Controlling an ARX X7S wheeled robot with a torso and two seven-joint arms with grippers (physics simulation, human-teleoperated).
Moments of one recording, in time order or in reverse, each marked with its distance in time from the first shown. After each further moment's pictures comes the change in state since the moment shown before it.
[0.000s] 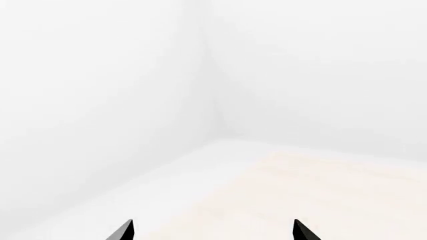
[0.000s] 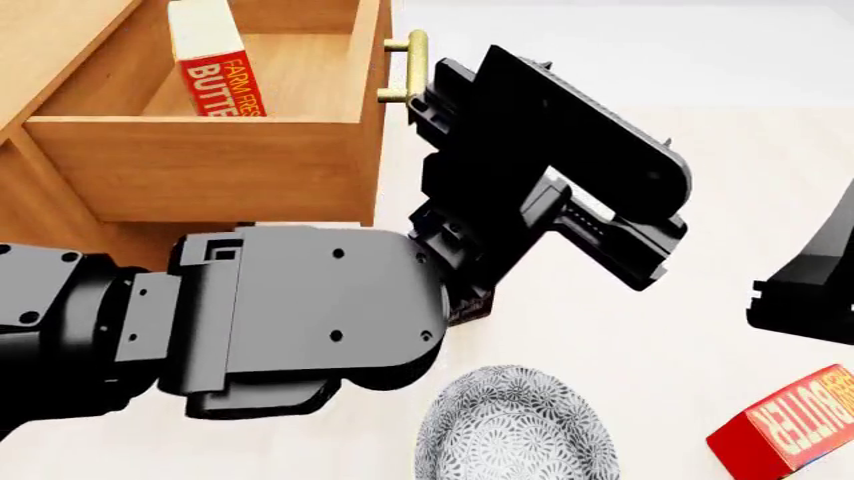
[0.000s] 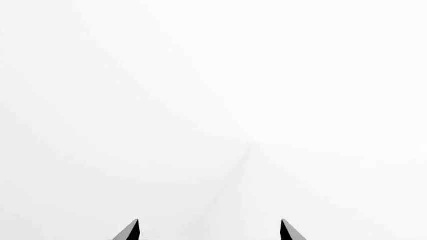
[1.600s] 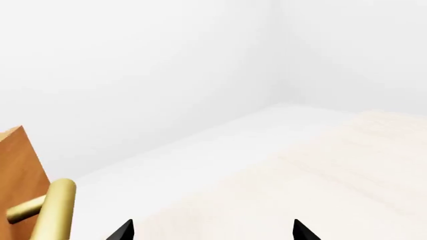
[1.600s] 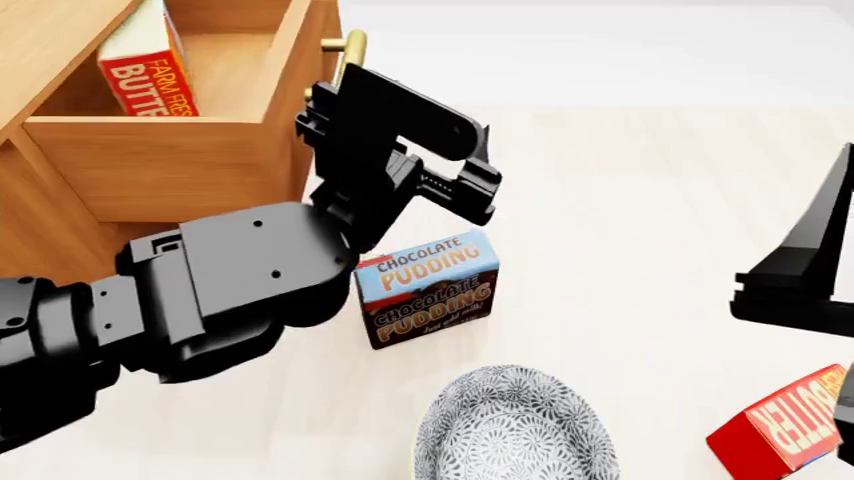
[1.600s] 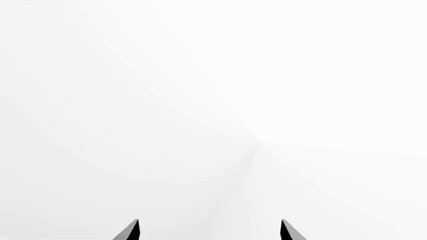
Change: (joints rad) left arm 0.127 -0.143 0.006 -0.272 0.054 0.050 0.133; right arm 0.026 -0.009 -0.027 0.036 -0.011 -0.013 -0.002
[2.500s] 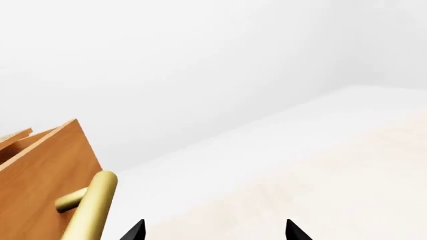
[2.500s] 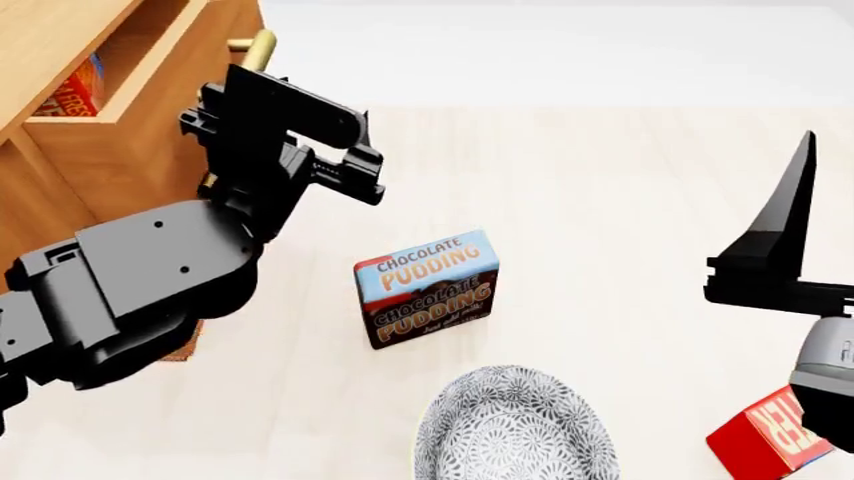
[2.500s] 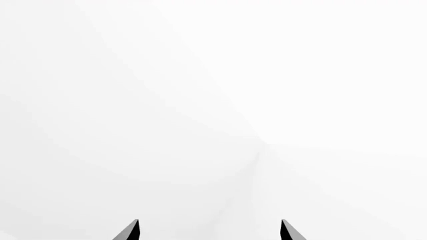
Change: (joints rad) left arm 0.030 -0.193 -0.020 -0.036 0.077 -0.011 -0.003; right arm 0.055 -0.001 -0.066 0.051 -0.029 0.009 -0.001
